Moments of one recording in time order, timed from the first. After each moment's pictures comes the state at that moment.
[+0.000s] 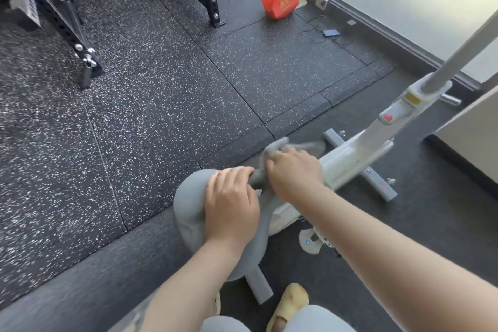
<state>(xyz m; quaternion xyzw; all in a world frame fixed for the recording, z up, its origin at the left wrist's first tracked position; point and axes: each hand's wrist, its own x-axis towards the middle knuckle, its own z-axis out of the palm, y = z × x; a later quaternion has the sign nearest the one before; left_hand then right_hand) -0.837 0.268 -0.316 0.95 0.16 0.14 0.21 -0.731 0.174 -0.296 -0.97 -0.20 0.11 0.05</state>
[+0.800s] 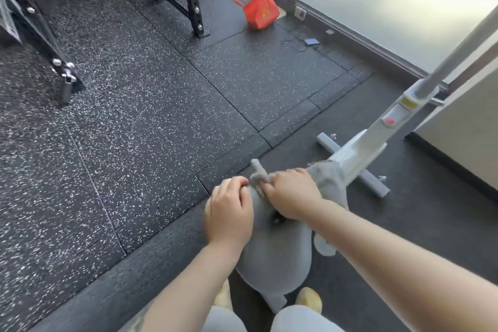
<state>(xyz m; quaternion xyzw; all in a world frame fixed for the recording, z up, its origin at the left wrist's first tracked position) -0.846 0.351 -0.320 0.91 0.21 0.08 0.33 -0.766 0.236 -0.286 -0.95 -0.28 0.16 0.01</state>
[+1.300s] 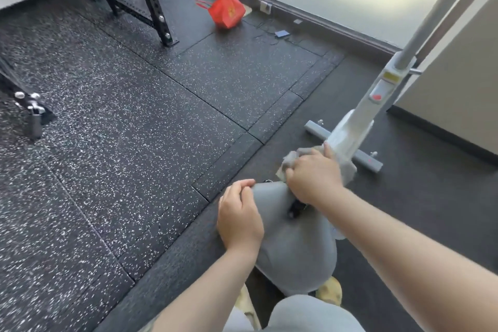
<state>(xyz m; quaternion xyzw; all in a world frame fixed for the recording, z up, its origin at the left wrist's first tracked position) -0.842 0.363 -0.324 0.81 0.27 0.06 0.52 -0.759 0.232 -0.294 -0.98 -0.09 0.15 -0.07</state>
